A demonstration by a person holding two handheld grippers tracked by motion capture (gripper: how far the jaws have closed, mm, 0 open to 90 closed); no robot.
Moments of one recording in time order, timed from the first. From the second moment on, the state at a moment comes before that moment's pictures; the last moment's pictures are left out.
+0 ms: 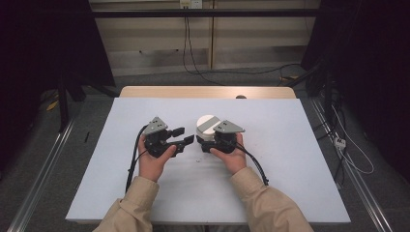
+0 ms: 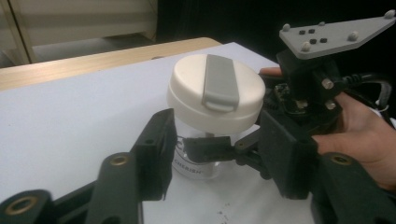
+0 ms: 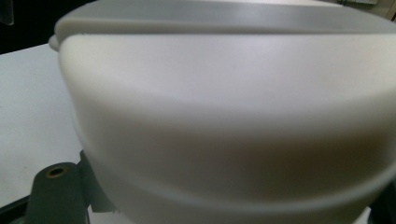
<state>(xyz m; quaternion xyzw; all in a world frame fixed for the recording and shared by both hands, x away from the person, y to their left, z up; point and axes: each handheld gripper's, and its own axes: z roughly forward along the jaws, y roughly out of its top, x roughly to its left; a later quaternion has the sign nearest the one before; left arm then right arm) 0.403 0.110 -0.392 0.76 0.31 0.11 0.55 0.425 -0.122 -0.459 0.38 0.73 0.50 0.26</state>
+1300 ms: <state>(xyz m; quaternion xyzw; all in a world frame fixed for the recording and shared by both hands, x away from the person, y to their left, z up) 0.416 0.089 -0.401 0.79 0.32 0.08 0.52 0.426 -0.121 -0.462 0.39 0.73 0.50 0.26</state>
